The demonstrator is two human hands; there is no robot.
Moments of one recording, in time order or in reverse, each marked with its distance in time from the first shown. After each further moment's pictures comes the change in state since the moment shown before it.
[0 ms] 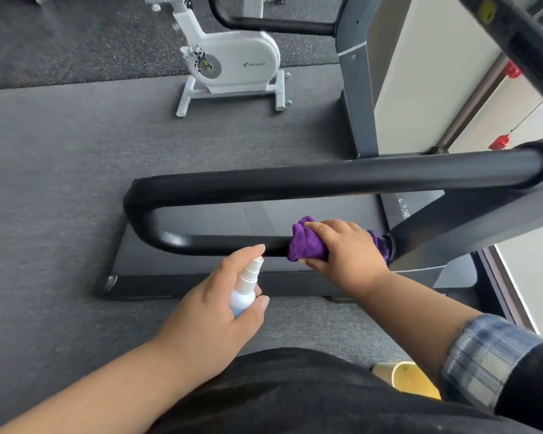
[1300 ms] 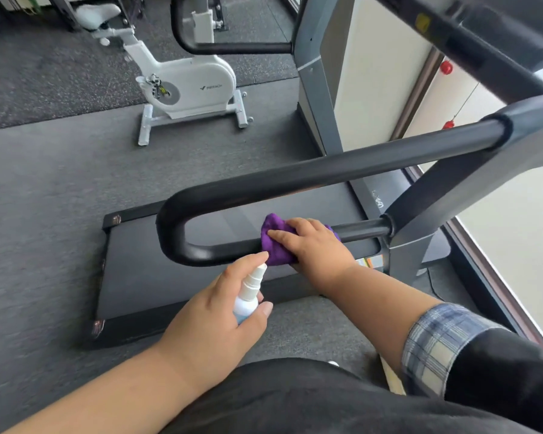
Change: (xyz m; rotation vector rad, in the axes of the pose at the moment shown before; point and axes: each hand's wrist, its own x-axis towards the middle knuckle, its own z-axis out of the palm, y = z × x) left_hand -0.015 -0.049 -0.057 -0.007 -0.120 0.187; right_hand 0.011 -0.094 0.032 -0.078 0.066 -0.015
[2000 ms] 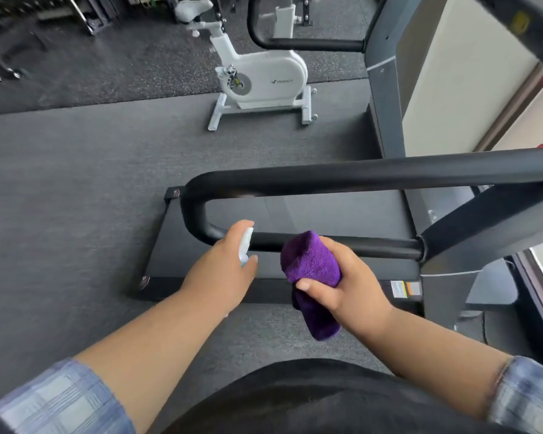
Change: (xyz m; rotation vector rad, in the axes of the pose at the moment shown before) left_hand 0.048 -0.023 0.034 0.245 0.189 -0.546; right_hand -0.056 0.006 -0.037 0.890 0.043 0.049
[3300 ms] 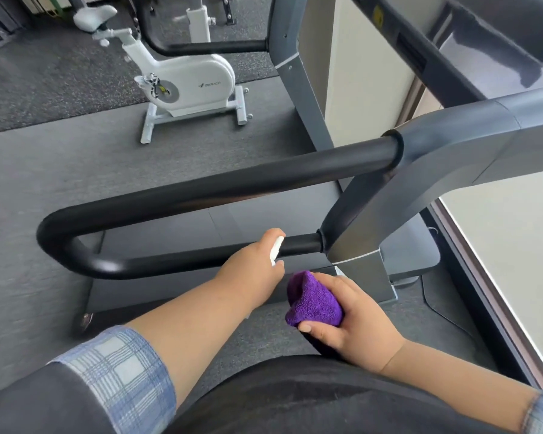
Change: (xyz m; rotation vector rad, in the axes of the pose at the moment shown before) left_hand 0.028 0.156 0.116 0.109 -0.240 0.349; right_hand -0.088 0.053 -0.119 -0.115 0.044 0.040
